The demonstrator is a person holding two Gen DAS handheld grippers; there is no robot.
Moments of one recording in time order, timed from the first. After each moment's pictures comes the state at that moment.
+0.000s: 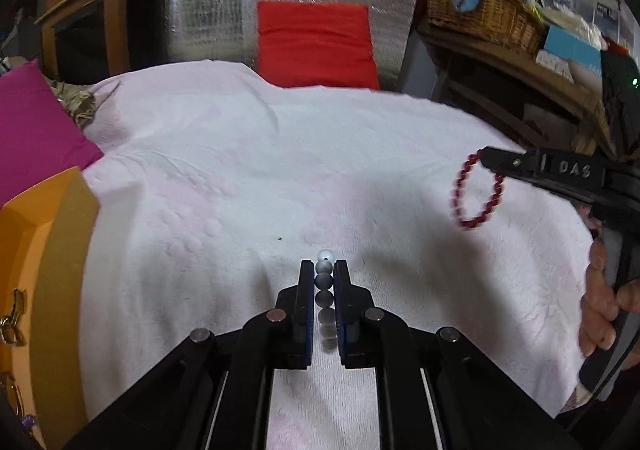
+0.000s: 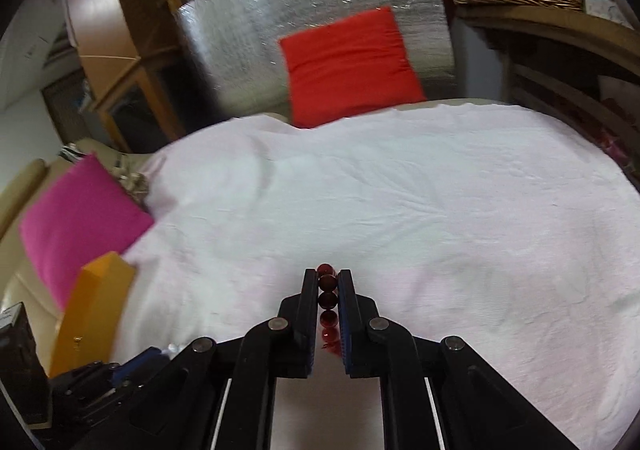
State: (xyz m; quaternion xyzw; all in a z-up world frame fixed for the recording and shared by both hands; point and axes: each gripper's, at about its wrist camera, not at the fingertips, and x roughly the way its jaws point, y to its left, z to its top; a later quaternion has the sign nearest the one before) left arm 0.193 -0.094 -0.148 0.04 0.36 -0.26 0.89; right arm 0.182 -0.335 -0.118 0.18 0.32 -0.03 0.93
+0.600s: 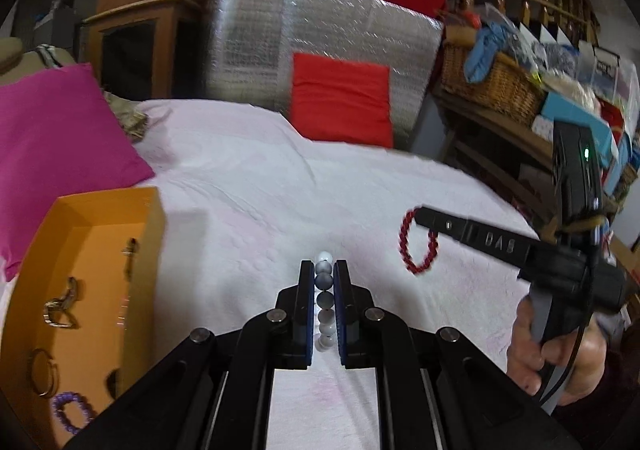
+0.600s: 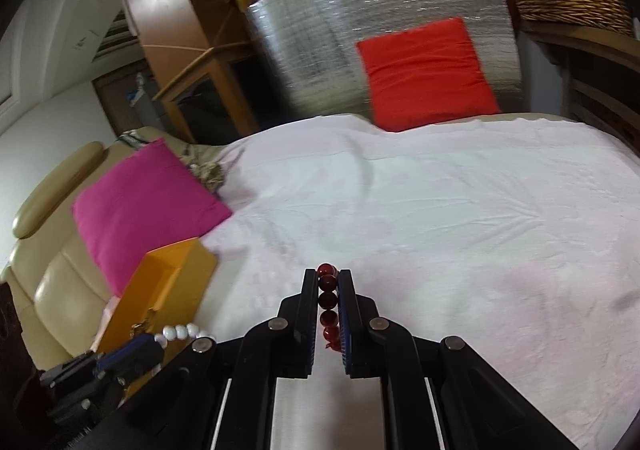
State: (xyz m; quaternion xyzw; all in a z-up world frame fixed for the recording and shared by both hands) left arm 0.158 -0.018 -0.090 -0.02 0.30 -0.23 0.92; right arm 0.177 -0.234 -0.102 0.17 0.30 0.06 0.94
